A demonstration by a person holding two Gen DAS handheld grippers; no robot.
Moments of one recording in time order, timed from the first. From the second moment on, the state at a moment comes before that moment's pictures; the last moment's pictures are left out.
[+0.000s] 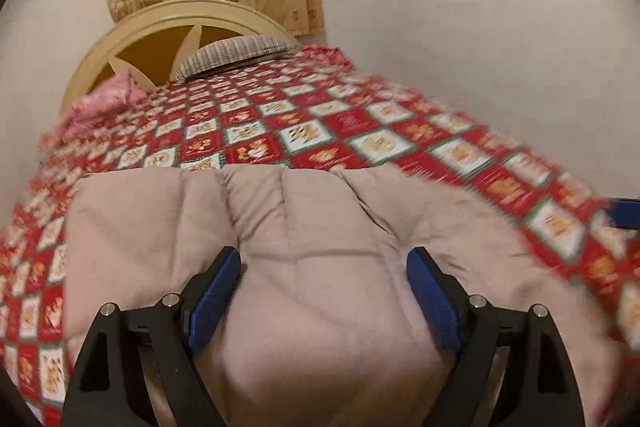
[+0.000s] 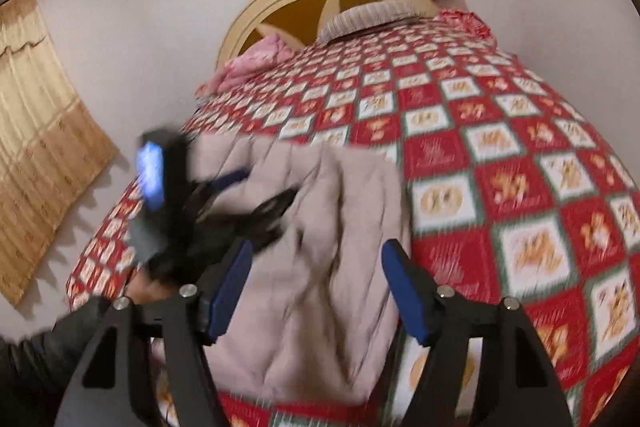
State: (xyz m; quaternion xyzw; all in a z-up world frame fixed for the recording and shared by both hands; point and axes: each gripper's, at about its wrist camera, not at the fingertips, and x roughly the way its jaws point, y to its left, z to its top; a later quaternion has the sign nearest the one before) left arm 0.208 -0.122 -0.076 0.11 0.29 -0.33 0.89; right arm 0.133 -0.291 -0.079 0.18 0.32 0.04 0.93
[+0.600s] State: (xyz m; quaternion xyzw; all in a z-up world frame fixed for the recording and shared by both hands) left arm 0.249 0.041 -0.106 -0.17 0.37 -0.24 0.88; right arm 0.280 -0.238 -0.110 0.11 0.40 0.06 0.91
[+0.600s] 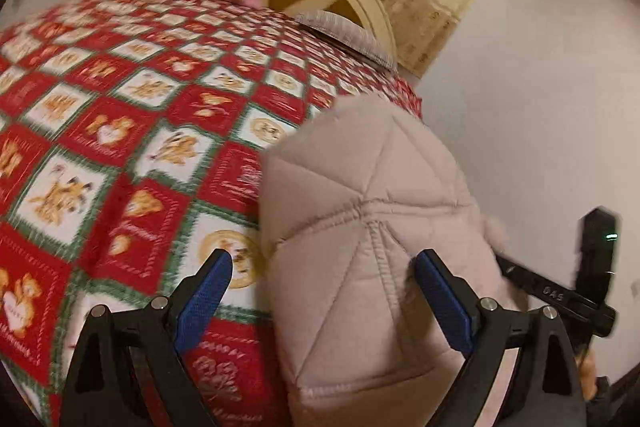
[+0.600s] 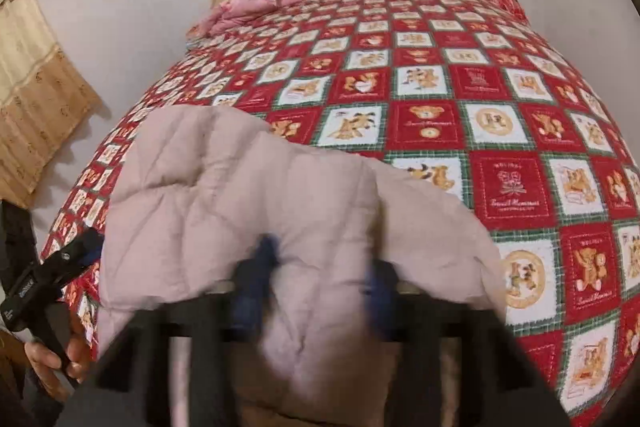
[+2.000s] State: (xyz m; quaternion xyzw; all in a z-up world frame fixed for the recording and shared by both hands) left arm 0.266 0.006 -0.158 -0.22 0.42 -0.39 0.79; right arm 0.205 -0.331 -0.175 0.28 0.37 0.11 0.88
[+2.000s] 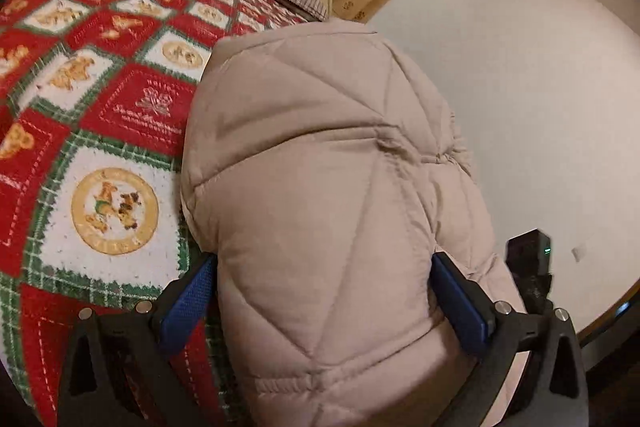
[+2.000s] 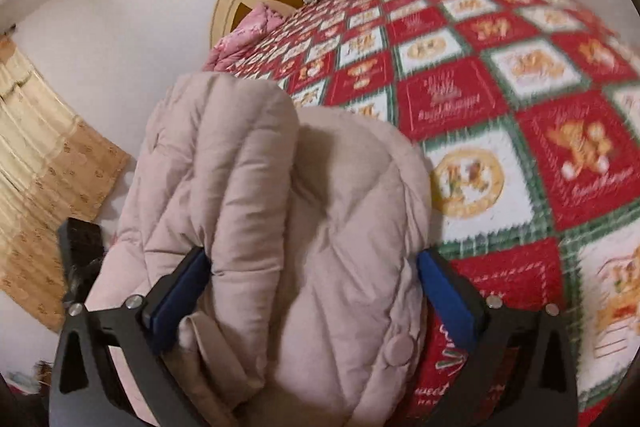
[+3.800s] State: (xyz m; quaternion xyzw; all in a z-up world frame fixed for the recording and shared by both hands) left arm 0.136 -0.218 -0.054 -0.21 0.34 -0.69 0.60; right arm -0.051 -0.385 -0.055 0.35 0.21 0.10 0.91
